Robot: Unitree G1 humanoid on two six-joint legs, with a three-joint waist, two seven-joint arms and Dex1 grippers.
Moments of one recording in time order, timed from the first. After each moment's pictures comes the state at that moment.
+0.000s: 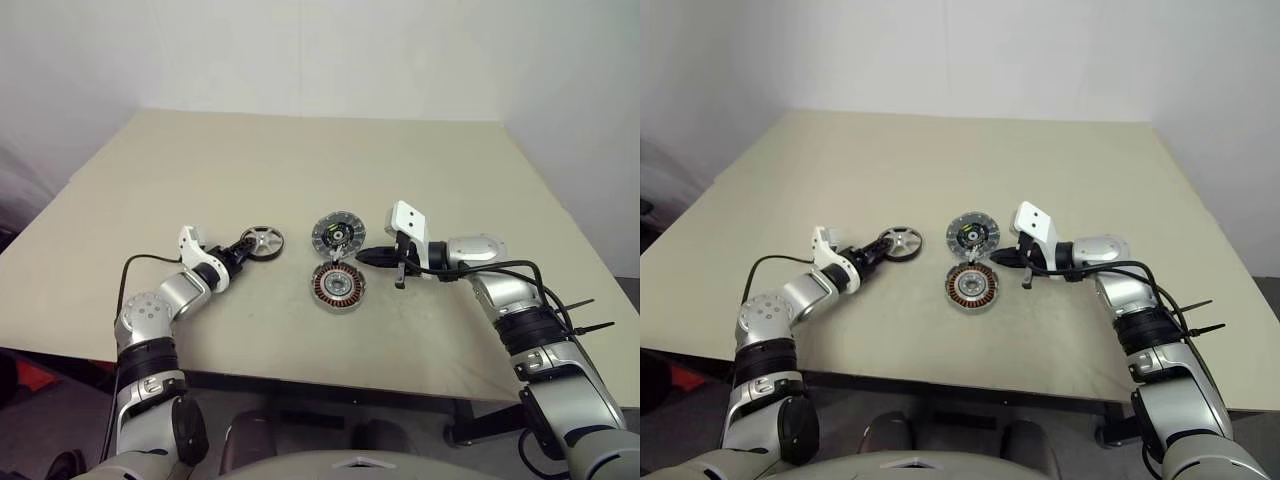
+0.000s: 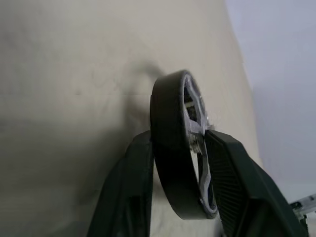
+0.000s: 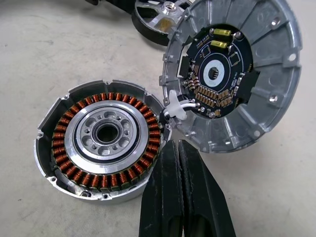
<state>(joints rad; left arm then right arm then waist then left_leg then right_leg) -0.42 0.12 0.54 0.25 -0.92 1.03 -0.09 -0.54 -0.54 0.21 0.34 0.16 0.14 1.15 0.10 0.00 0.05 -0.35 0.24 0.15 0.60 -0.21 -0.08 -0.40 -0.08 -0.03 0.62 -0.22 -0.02</state>
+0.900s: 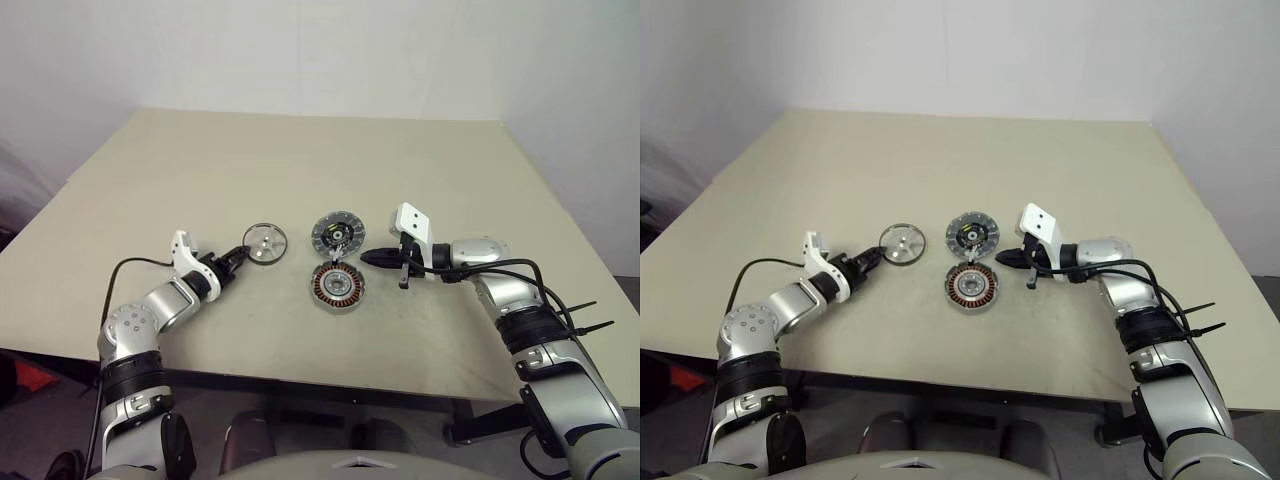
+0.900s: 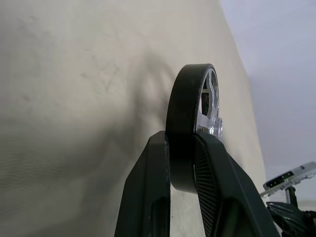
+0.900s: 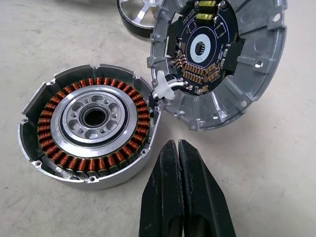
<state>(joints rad) -0.34 0.17 0.52 0.14 -0.97 1.07 -0.15 -0.54 -0.55 0.20 0.42 0.15 0.09 1.16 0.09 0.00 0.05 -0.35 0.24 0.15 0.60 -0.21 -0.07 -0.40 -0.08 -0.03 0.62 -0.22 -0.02</state>
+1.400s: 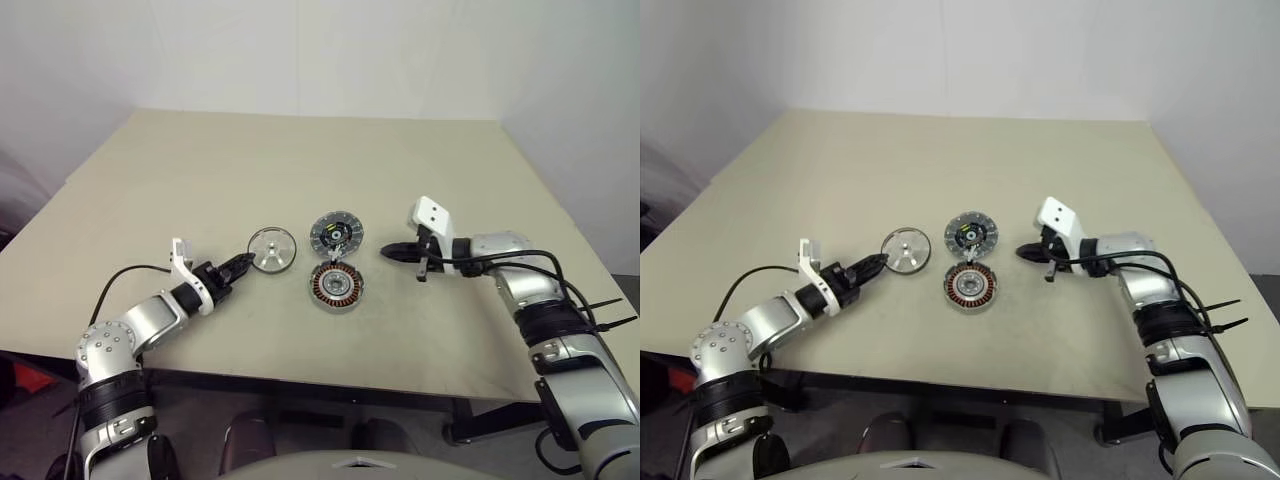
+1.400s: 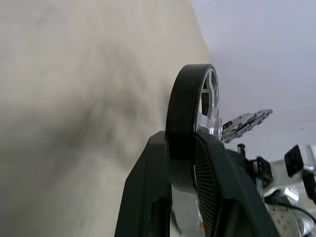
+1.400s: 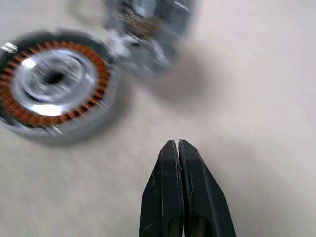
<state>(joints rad) -0.22 0.23 0.56 0.04 -1.24 1.25 -0.12 -0.59 -0.64 0.17 0.54 0.13 0.07 1.15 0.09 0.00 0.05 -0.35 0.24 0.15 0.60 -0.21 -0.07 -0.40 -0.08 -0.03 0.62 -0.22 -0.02</state>
